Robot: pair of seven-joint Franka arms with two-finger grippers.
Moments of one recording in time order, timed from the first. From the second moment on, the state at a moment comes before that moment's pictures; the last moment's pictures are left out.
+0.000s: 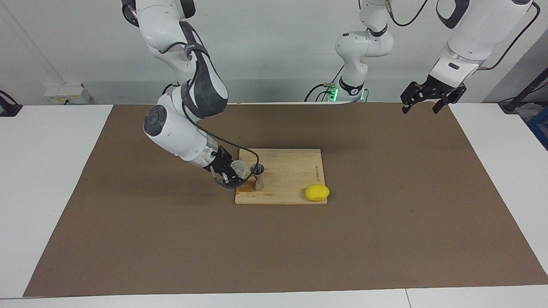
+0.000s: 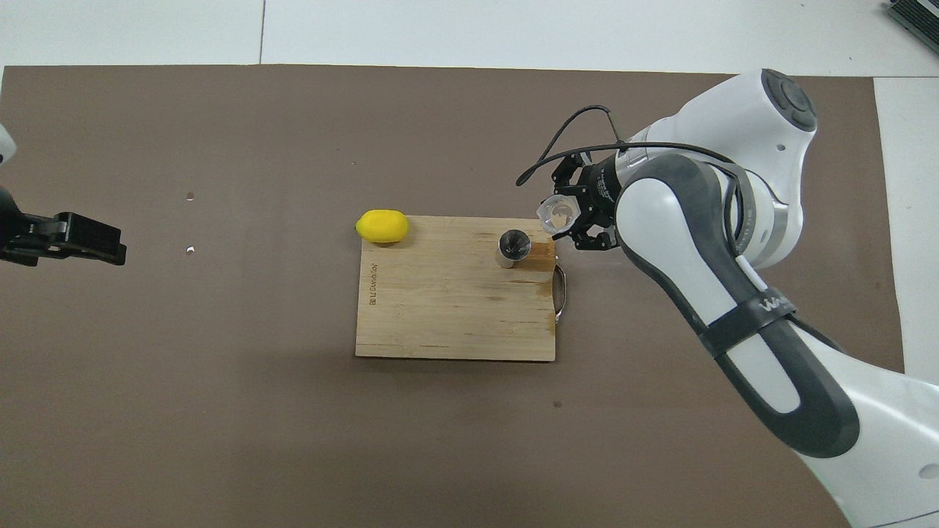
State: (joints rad) left arm -0.04 -0.03 -0.03 -1.59 -0.02 1.51 -0.01; right arm 0.21 0.40 0.07 -1.58 0.45 1.98 1.35
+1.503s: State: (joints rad) left arm -0.04 -0.03 -0.03 -1.59 -0.02 1.51 -0.01; right arm 0.37 0.43 0.07 -1.51 -0.04 1.89 1.47
